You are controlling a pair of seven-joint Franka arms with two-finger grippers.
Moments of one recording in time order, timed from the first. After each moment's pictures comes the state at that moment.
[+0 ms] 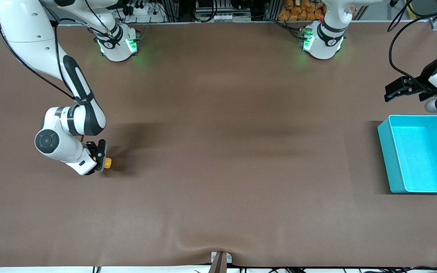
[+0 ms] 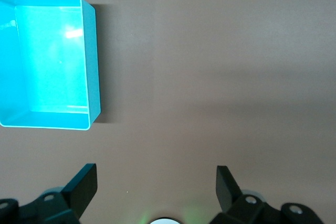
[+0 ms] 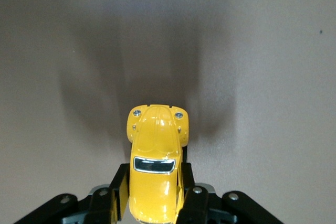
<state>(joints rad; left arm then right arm) -0.05 0.02 0.00 -1.56 0.02 1.50 -0.06 0.12 0.55 -0.13 -1.93 -0.04 2.41 -1.50</state>
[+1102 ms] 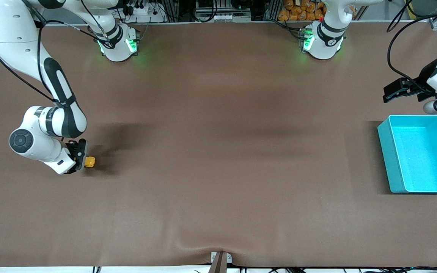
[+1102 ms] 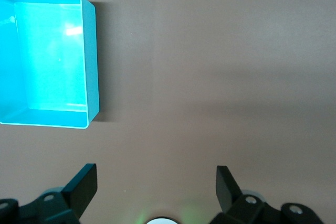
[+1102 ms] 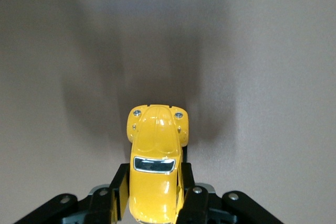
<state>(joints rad) -0.06 0.02 -0.01 -1.56 0.02 1.50 -0.08 0.00 0.55 -0.13 -1.93 -0.04 2.41 -1.62</state>
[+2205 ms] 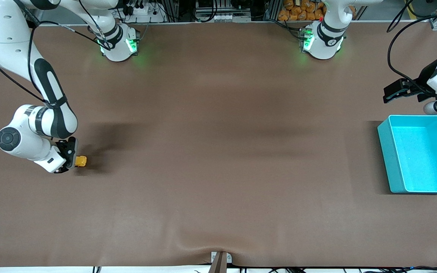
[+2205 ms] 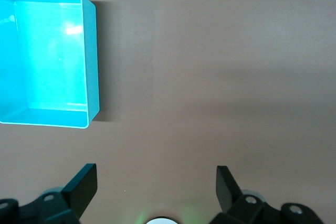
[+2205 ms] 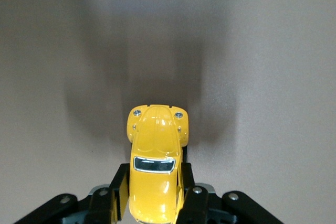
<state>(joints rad) -0.06 0.03 -0.01 -1.56 0.02 1.50 -0.09 -0.06 0.55 -0.13 -1.93 -0.04 2.44 -1.74</state>
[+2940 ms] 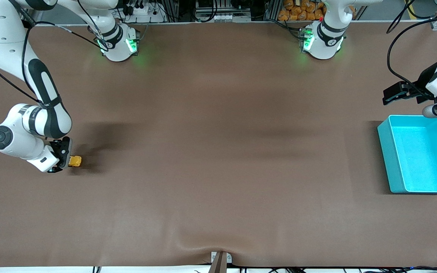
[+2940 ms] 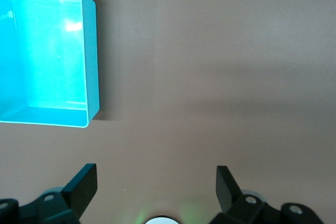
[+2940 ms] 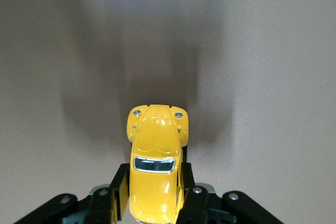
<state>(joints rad) -0.05 0.04 -0.01 -1.56 0.02 1.50 -0.09 -0.10 0.56 -0.13 -1.93 -0.04 2.45 -1.74</state>
